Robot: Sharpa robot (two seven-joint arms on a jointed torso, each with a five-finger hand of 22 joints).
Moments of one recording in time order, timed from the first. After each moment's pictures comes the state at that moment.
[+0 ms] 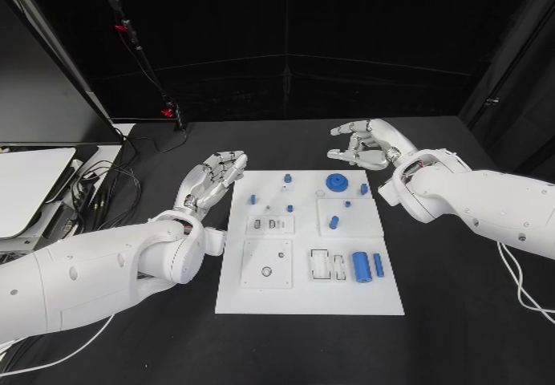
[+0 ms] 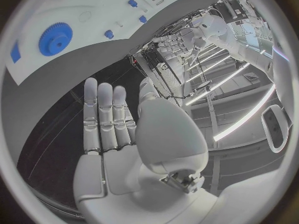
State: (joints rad) left arm 1.25 -0.75 -0.22 1.49 -0.05 -0.55 0.68; left_hand 1.09 0.04 -0.06 0.29 0.30 0.20 0.14 0.75 0.07 0.27 0.27 0.70 0.06 0.11 0.27 0.81 0.06 0.08 0.26 0.29 0.20 0.26; right arm 1.31 -0.81 -0.05 1.32 -0.94 -0.52 0.22; right_hand 1.37 0.01 -0.11 0.26 0.06 0.67 0.09 0.16 0.08 0.99 0.06 1.08 0.86 1.03 0.02 1.18 0.58 0.17 0.84 0.13 0.85 0.68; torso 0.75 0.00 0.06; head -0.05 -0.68
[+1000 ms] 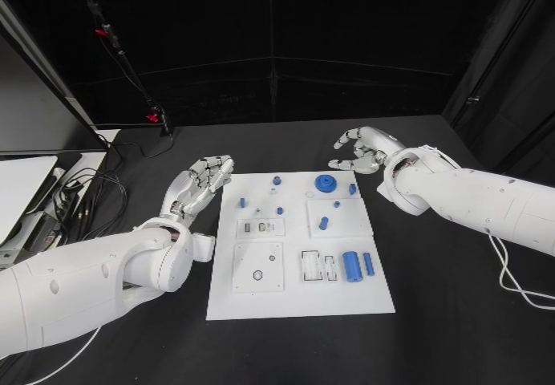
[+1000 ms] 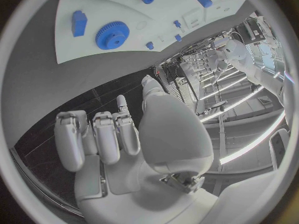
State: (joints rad) left arm 1.25 -0.75 -0.22 1.48 -0.05 -0.55 0.68; left_hand 1.10 0.05 -0.06 0.29 0.31 0.20 0.14 0.75 0.07 0.27 0.27 0.70 0.06 0.11 0.27 0.81 0.06 0.08 0.26 0.29 0.20 0.26; right arm 1.29 -0.74 -0.05 1.13 -1.20 -0.47 0.06; right_hand 1.35 -0.10 -0.02 0.28 0.31 0.59 0.17 0.50 0.15 1.46 0.13 1.57 1.31 1.47 0.08 1.57 1.31 0.01 1.47 0.18 1.57 1.31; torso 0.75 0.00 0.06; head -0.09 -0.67
